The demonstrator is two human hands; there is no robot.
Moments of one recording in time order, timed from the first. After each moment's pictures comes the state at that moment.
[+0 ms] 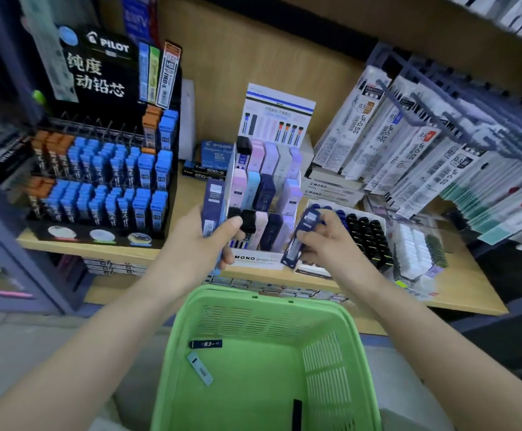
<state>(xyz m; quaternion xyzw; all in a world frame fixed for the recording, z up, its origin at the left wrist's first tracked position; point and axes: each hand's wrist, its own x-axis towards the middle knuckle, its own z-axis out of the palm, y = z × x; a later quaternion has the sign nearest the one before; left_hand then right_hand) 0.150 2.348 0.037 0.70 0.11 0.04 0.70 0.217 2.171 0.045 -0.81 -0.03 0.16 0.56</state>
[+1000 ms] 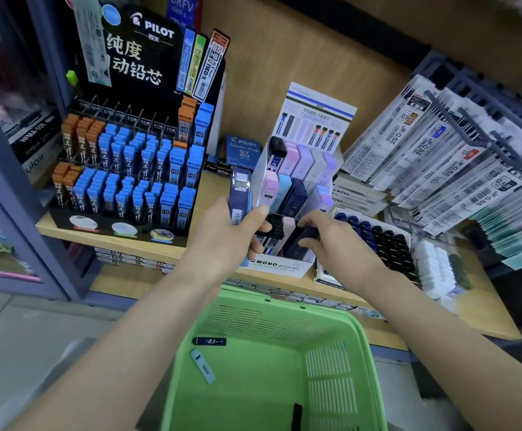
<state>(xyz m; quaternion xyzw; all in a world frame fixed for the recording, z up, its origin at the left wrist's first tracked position) 0.166 2.362 0.037 0.65 0.15 0.03 0.74 0.251 2.191 0.030 -0.96 -0.26 0.06 0.07</state>
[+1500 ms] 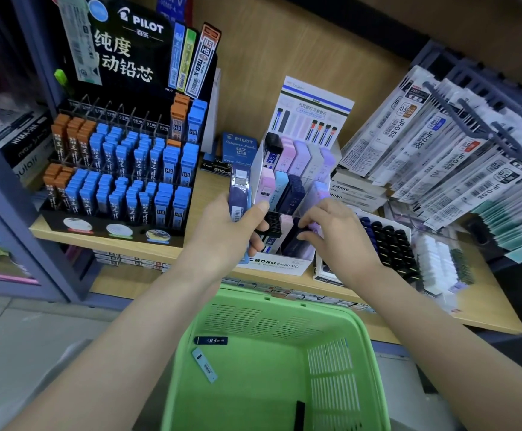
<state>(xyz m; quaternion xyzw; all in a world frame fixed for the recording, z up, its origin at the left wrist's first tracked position) 0.171 2.359 0.038 0.66 0.15 0.02 0.73 0.264 2.185 0.017 -0.95 -0.30 -0.08 0.07</state>
